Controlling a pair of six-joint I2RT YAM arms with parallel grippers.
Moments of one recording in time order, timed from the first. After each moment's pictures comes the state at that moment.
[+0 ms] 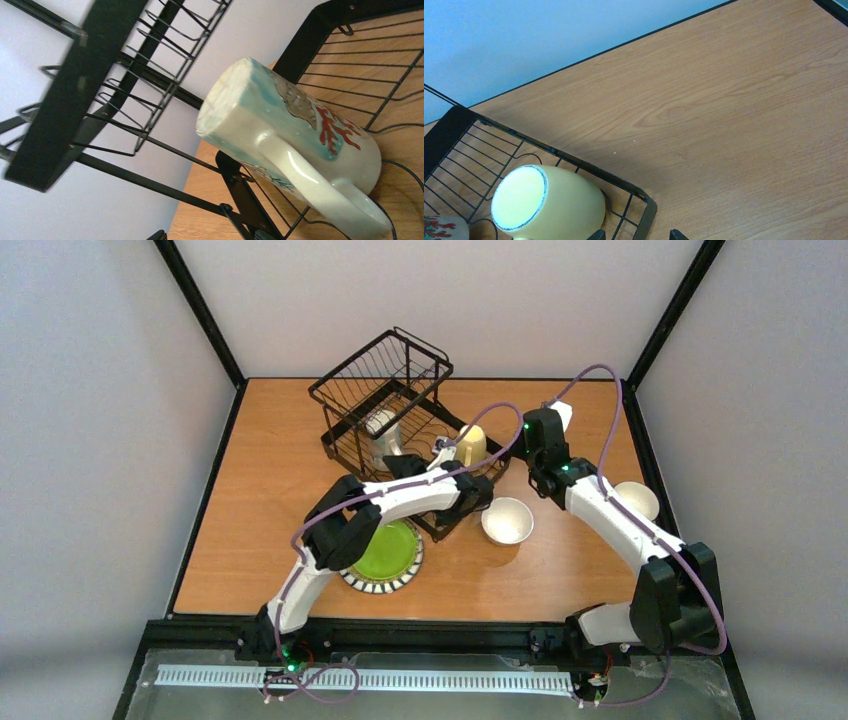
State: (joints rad) left arm -0.98 2.24 1.76 -1.39 -1.51 -0.94; right arm 0.37 1.36 0.99 -0.23 0.36 0.56
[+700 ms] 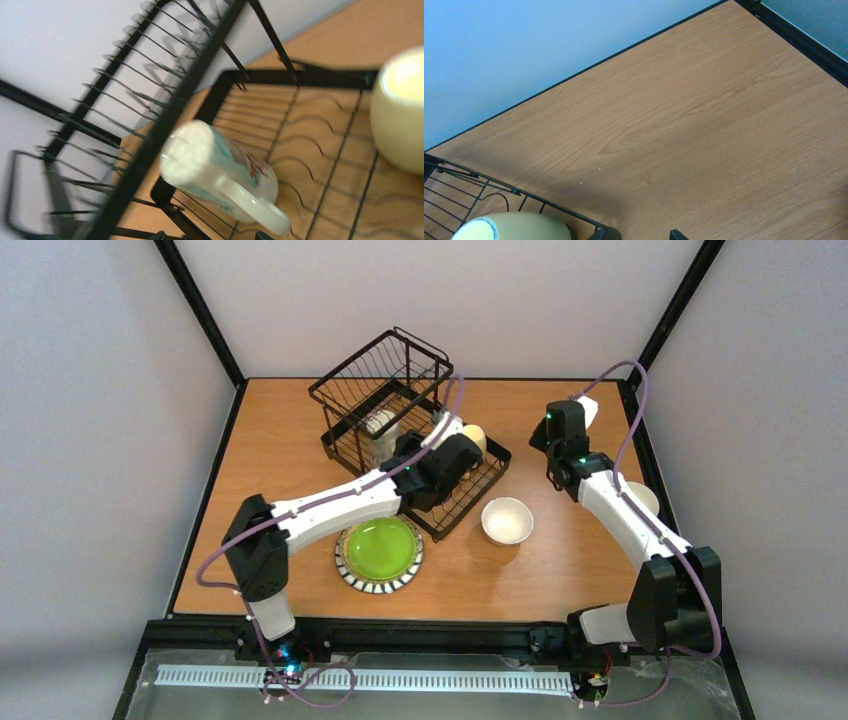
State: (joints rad) left arm -0.98 1.73 1.50 -0.54 -1.09 -0.12; right arm 0.25 1.36 1.02 -0.25 0.35 0.56
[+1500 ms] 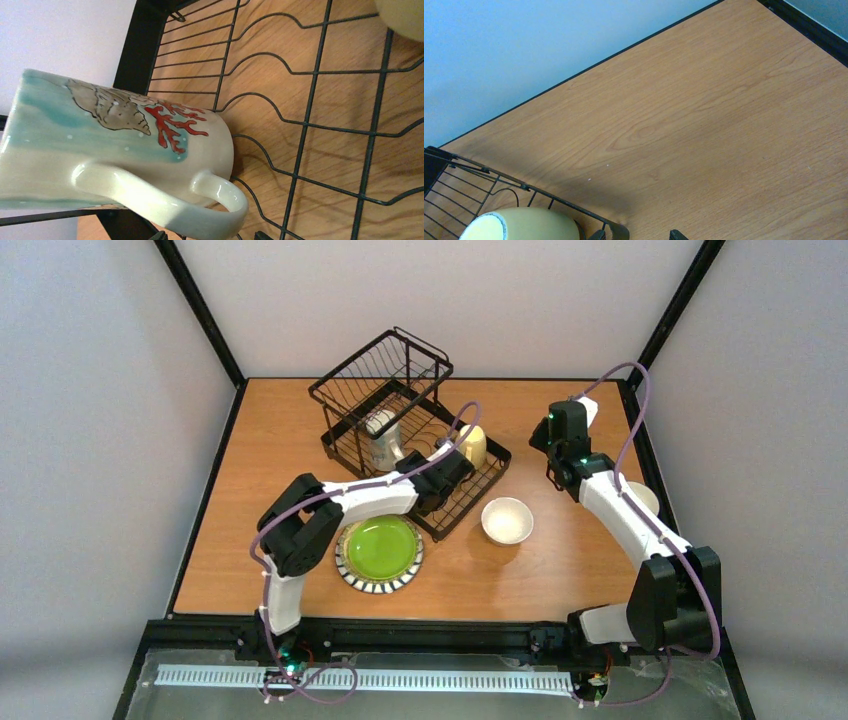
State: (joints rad) left arm -0.87 1.97 1.36 -0.38 -0.90 0.05; right arm 0.23 1.36 1.01 -0.23 0.30 0.57
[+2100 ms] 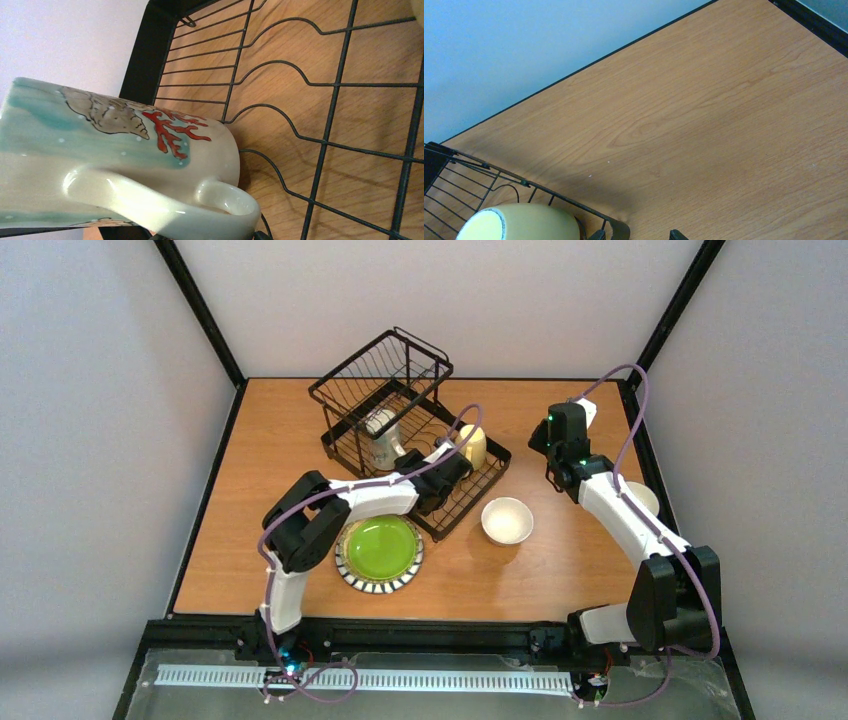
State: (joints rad) left arm -0.85 2.00 1.33 -0.25 -0.94 0.11; right arm 0.23 1.36 1.00 -0.22 0.29 0.57
